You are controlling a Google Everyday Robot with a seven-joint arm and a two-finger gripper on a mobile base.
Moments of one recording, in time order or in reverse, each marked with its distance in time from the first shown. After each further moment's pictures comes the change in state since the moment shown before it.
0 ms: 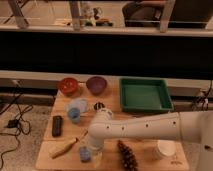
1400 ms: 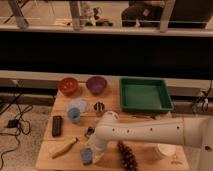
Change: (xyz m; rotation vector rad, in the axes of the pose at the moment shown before) arm 0.019 0.002 0.020 0.039 -0.045 0.025
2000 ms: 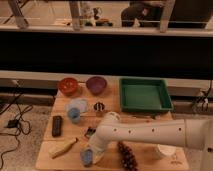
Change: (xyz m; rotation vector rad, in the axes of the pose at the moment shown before) arm -0.001 0.001 0.000 0.010 -0.025 -0.014
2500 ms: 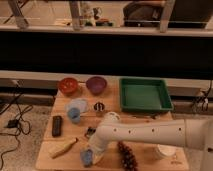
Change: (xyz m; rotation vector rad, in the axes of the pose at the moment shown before) arm -0.001 0.000 0.000 0.006 -0.003 -0.003
